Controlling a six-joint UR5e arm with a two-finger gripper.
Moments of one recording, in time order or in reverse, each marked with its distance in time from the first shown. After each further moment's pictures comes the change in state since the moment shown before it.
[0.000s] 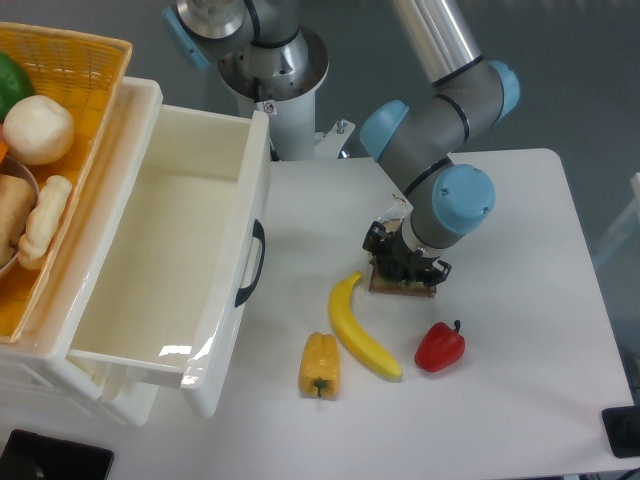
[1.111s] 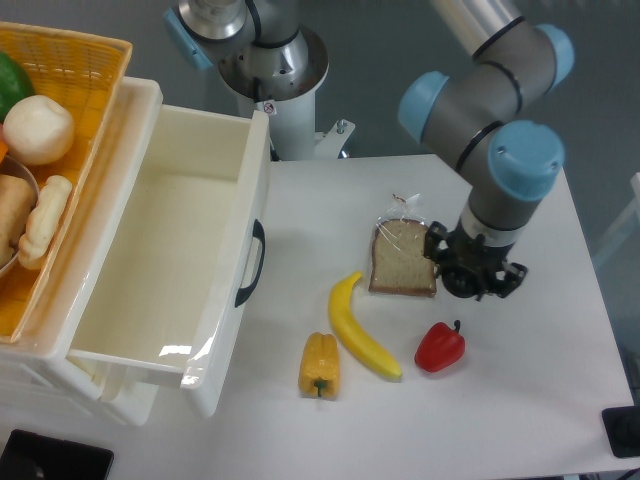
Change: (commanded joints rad) arm 0.067 -0.031 0.363 -0.014 -0.030 0.165
